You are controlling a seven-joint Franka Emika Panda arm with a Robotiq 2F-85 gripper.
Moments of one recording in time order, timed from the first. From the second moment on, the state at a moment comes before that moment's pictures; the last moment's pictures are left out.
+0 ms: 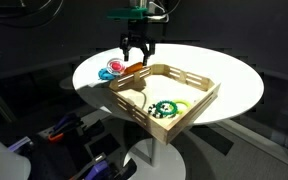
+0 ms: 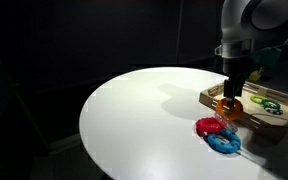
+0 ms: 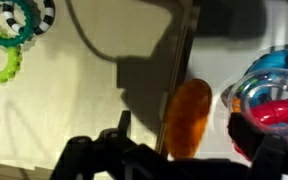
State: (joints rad) arm 0.08 0.12 0.07 -2.23 -0.06 2.10 -0.03
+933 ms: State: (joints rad) arm -0.01 0.02 -0.02 -2.22 -0.06 2.07 -0.02
